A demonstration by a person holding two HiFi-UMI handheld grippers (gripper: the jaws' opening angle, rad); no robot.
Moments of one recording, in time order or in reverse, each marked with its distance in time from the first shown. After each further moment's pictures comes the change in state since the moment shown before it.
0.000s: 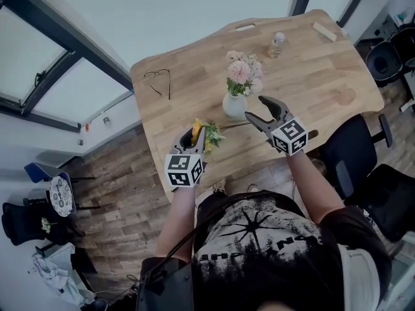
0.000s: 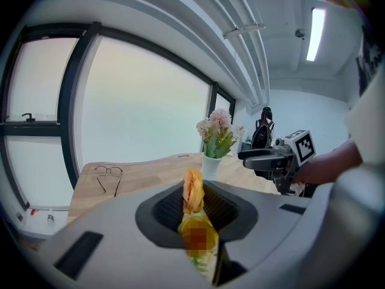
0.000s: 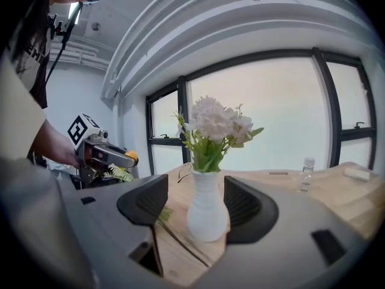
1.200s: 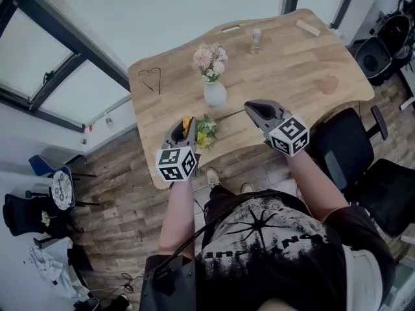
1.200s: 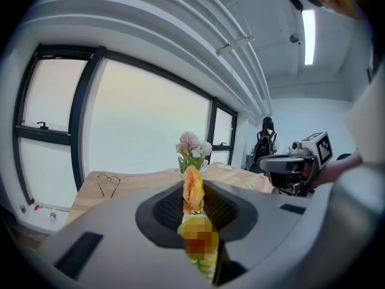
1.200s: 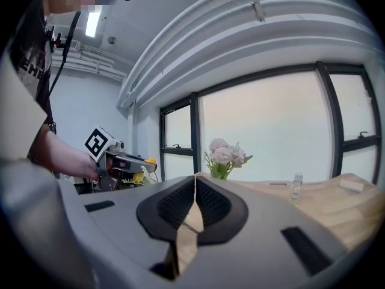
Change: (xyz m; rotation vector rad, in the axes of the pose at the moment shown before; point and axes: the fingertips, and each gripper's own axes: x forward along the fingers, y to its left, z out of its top) left arm -0.042 -0.088 0.028 -0.012 -0.143 0.079; right arm -0.123 0.035 0.041 -0.041 -0.089 0.090
